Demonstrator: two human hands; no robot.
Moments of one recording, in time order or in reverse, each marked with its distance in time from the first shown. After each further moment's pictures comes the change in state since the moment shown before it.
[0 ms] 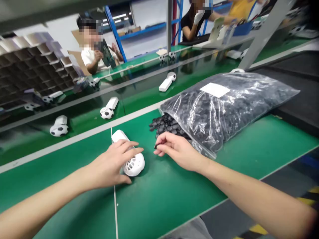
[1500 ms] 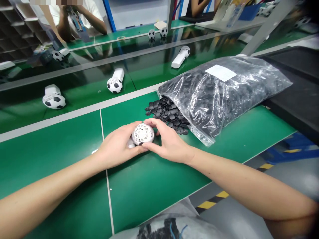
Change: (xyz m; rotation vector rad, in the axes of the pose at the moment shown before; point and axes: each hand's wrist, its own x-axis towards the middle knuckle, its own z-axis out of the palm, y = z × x) left_hand 0.029 0.017 0.027 -0.327 0.231 -0.172; right_hand -0.003 0.009 0.021 -0.556 0.020 -0.213
